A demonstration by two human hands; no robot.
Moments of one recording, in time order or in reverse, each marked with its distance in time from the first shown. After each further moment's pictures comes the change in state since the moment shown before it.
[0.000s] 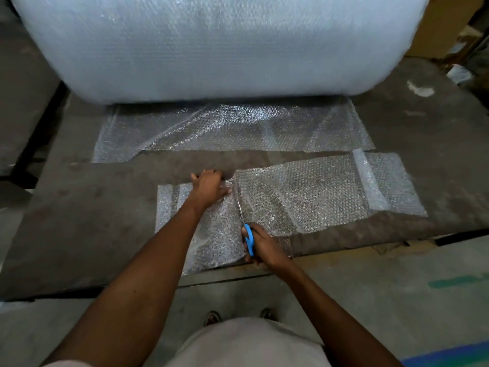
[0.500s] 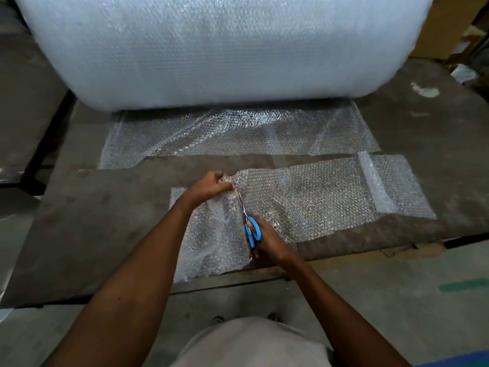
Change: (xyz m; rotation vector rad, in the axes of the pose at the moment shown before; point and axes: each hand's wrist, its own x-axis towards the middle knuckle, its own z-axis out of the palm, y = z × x) left_hand -0.009 -0.026 -0.027 -0.896 -0.203 0.062; right_hand 0.021 -0.012 -0.004 -0.039 -0.056 -0.230
